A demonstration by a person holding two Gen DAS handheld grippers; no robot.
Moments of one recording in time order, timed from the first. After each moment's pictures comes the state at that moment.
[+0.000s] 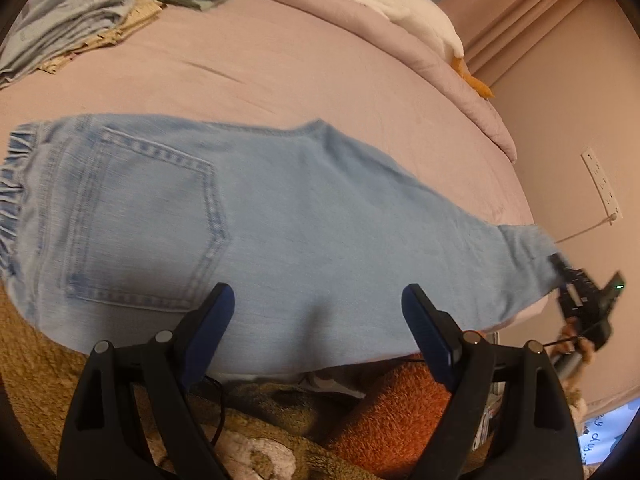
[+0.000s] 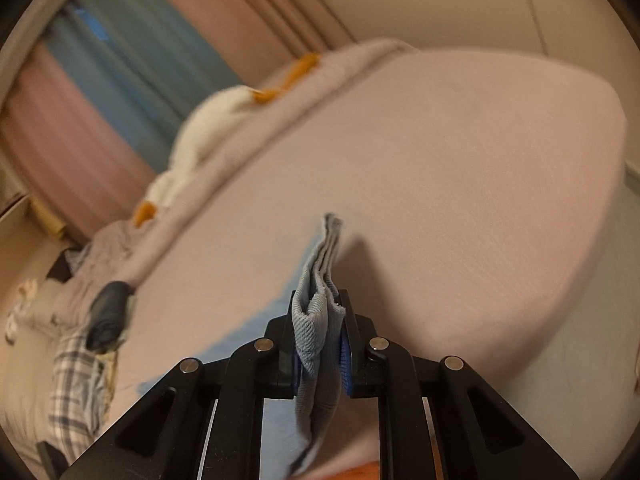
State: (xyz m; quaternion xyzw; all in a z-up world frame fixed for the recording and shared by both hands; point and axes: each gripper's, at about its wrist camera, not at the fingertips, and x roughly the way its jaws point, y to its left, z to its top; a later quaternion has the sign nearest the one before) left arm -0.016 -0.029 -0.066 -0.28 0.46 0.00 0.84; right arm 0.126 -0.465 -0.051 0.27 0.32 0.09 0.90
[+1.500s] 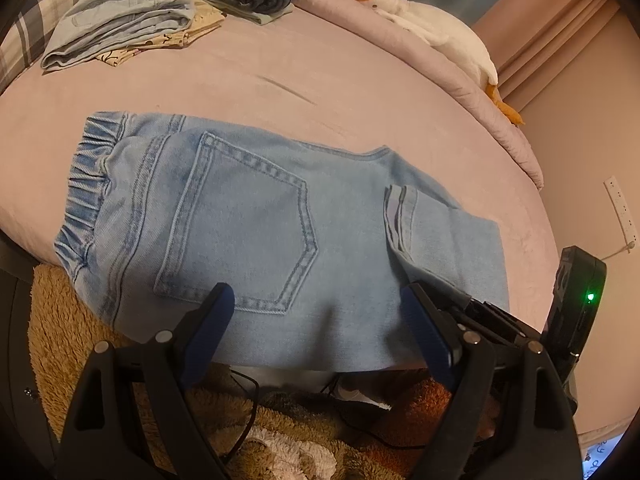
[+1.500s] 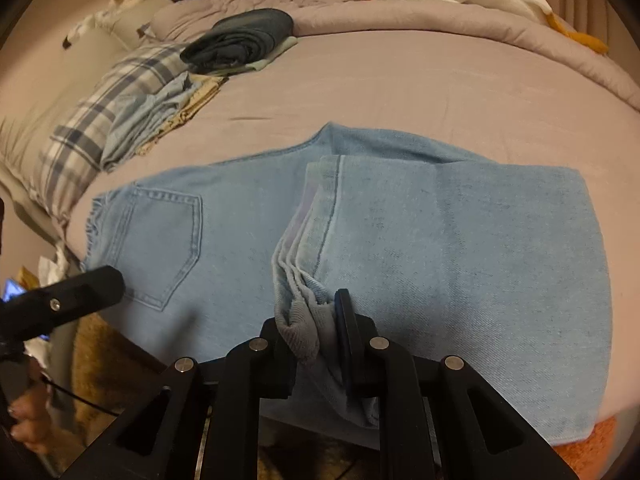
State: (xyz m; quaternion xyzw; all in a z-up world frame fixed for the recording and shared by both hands) left arm -0.044 0.004 -0.067 -0.29 0.45 0.07 0.84; right arm 0.078 -0.151 -0.102 -0.06 0.47 0.33 0.82
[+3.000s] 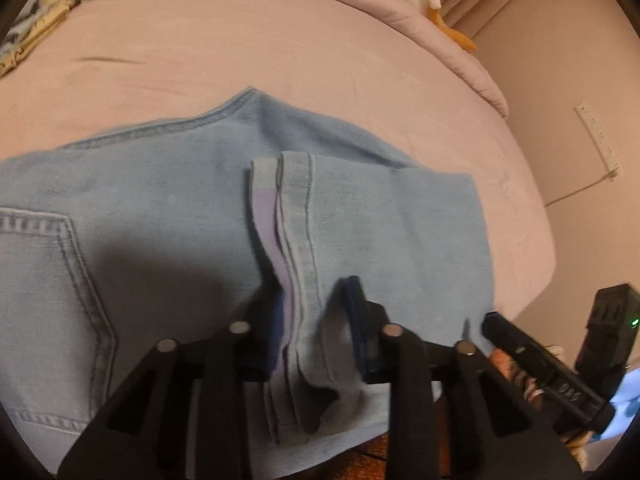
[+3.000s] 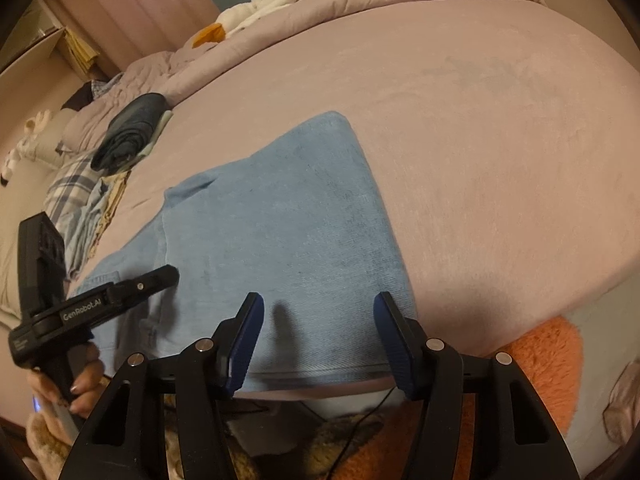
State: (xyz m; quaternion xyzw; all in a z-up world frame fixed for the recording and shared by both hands) left arm 0.060 -0.069 -0.113 -0.23 0.50 -0.06 0.83; right arm 0.096 -0.312 -0.104 0.12 0.49 0.19 0.84
